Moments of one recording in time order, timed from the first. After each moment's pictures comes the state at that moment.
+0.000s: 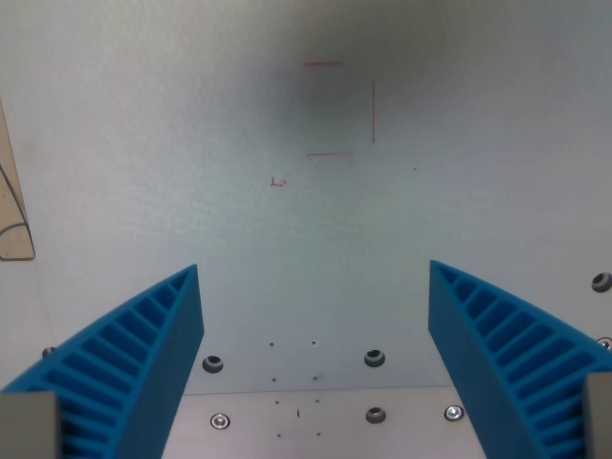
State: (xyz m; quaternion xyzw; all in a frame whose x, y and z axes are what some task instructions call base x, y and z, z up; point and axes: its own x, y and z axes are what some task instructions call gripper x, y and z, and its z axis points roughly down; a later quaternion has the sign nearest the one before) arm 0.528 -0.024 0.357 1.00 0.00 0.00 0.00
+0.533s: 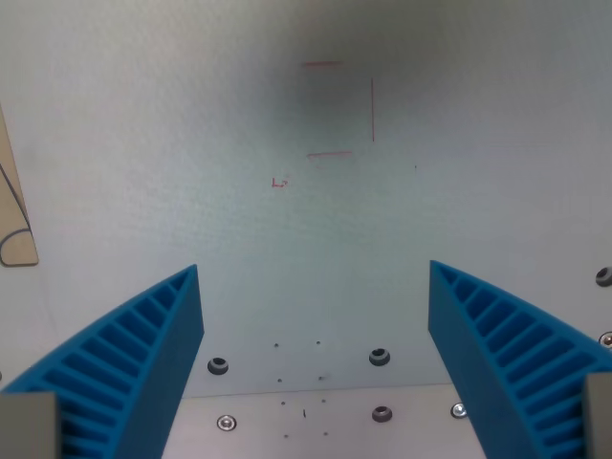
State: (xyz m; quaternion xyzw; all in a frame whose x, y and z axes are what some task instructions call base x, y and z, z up) arm 0.528 -0.024 0.357 1.00 -0.01 0.00 0.00
